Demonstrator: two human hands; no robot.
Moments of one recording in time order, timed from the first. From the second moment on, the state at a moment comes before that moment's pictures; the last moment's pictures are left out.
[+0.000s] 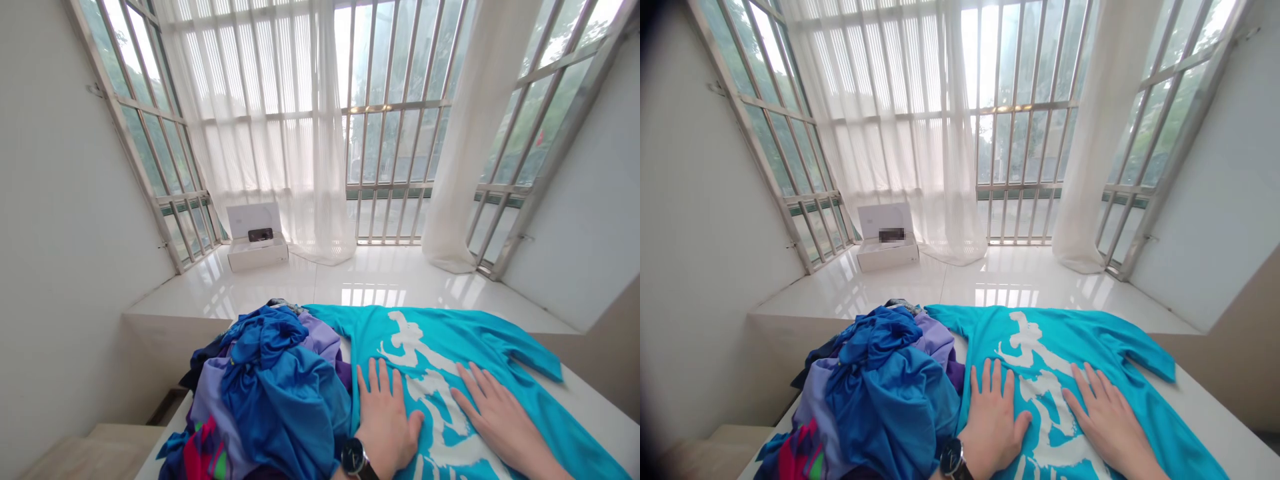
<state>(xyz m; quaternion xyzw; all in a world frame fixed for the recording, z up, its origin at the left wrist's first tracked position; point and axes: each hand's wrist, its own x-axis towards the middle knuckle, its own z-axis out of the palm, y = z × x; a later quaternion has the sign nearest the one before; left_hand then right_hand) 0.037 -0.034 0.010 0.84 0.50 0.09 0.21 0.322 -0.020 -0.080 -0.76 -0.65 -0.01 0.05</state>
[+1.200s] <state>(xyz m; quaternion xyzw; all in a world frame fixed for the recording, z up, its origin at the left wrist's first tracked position) 0.049 -0.106 0.027 0.84 0.52 0.07 0.15 0.304 -0.089 -0.046 -0.77 -0.64 -0.02 0.01</state>
